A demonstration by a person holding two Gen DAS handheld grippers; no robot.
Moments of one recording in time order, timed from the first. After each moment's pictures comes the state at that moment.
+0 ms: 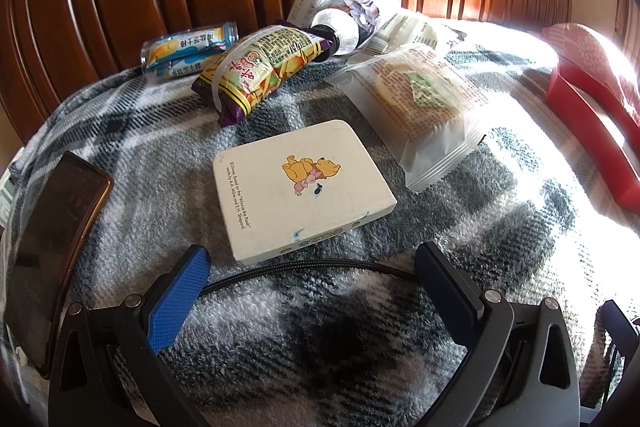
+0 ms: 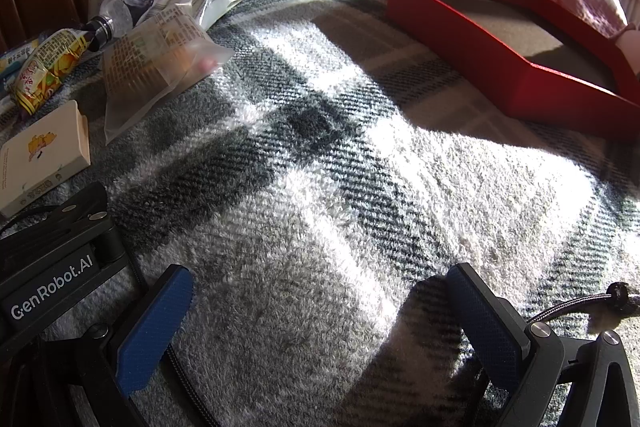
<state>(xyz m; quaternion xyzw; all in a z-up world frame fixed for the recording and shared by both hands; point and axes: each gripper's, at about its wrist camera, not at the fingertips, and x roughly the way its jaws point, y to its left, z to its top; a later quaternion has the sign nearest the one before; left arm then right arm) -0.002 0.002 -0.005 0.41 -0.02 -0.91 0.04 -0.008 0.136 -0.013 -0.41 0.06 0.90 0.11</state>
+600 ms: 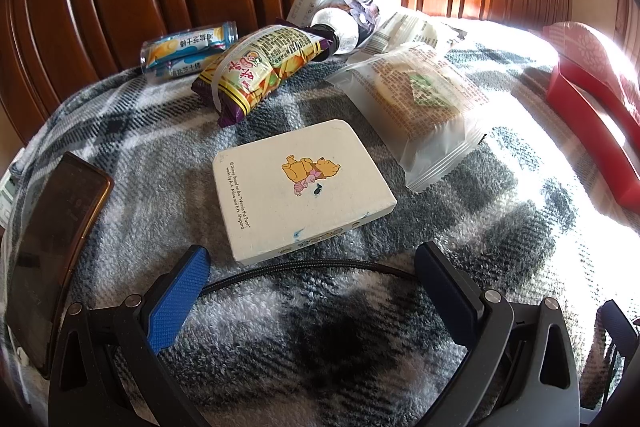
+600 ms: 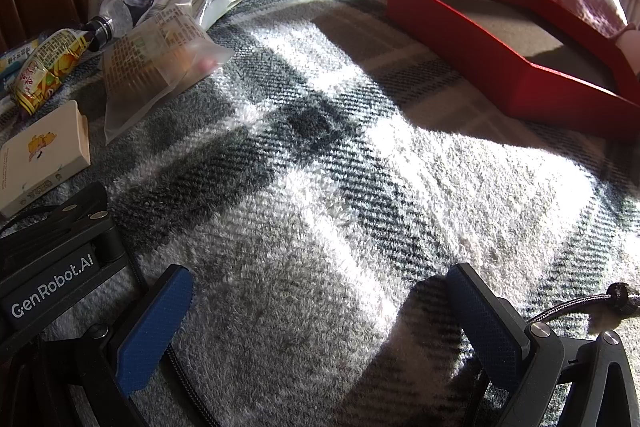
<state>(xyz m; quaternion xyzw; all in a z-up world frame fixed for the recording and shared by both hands) -0.002 0.004 -0.005 0.41 -0.02 -0.91 0.04 -0.008 0.136 -0.013 -0.41 0.06 0.90 0.10</state>
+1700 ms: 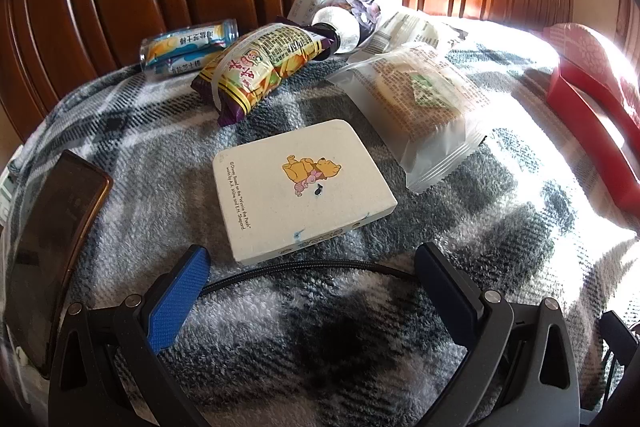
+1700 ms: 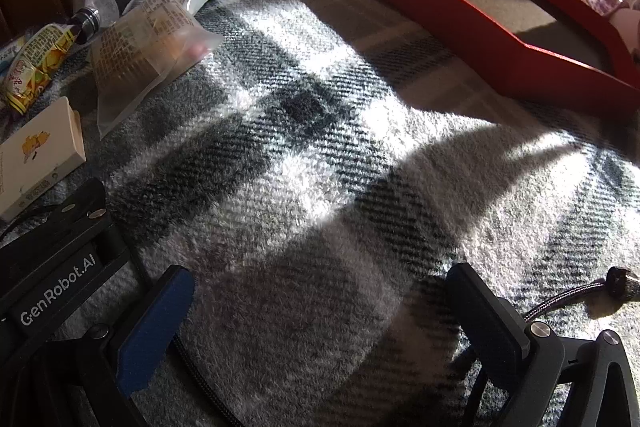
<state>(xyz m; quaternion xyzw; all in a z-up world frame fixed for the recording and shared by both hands) 0.007 0.001 0.006 0.42 -0.02 -0.91 0.04 -0.009 0.137 -0.008 -0.46 0.07 0.87 0.12</state>
